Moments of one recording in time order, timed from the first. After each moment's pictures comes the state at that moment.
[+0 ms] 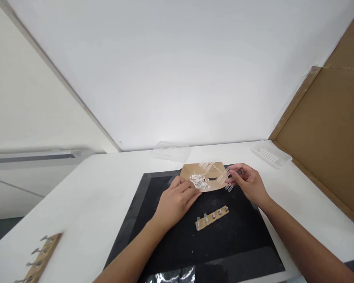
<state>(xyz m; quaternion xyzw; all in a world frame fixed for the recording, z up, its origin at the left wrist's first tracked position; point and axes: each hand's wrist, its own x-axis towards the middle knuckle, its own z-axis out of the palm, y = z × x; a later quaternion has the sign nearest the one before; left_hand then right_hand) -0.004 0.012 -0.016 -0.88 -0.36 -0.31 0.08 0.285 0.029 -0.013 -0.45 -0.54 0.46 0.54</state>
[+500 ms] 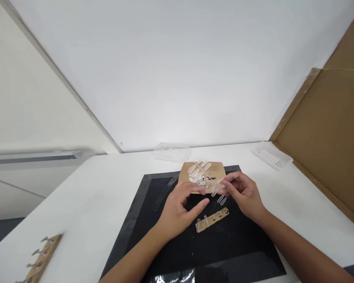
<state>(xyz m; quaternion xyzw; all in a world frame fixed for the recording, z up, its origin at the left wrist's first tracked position) 0.017 -0.011 0.011 -0.79 -0.38 -0.44 -0.19 0.254 -0.001 -0.003 -0.41 -0.54 0.49 0.56</state>
